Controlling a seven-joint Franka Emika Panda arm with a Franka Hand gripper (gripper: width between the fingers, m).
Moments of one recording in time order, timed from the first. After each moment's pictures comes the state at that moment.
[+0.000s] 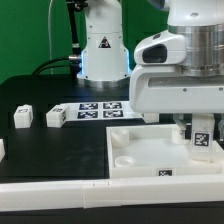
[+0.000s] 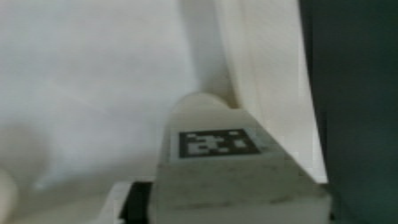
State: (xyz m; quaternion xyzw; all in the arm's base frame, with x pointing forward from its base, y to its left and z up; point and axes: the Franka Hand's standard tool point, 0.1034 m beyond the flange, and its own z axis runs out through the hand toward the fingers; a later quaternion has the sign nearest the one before) arm 0.610 0.122 0.063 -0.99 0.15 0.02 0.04
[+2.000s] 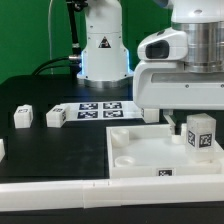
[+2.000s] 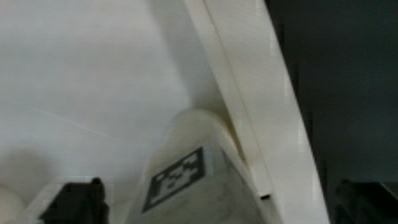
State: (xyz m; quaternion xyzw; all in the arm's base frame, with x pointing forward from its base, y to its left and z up) arm 0.602 0.126 0.065 -0.99 0.13 0.02 0.03
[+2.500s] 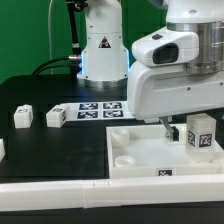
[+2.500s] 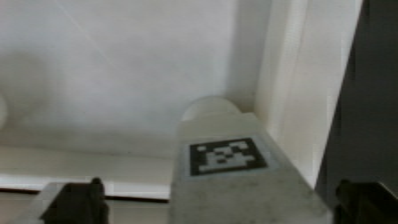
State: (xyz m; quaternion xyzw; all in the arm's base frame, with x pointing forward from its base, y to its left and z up) arm 0.604 0.118 0.065 -1.00 -0.07 0.01 0.03
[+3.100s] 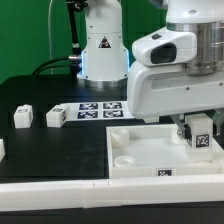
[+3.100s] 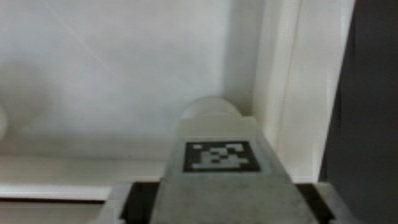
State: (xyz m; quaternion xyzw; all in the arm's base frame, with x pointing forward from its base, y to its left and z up) arm 0.604 0.118 0.065 -1.00 -0.04 0.01 0.03
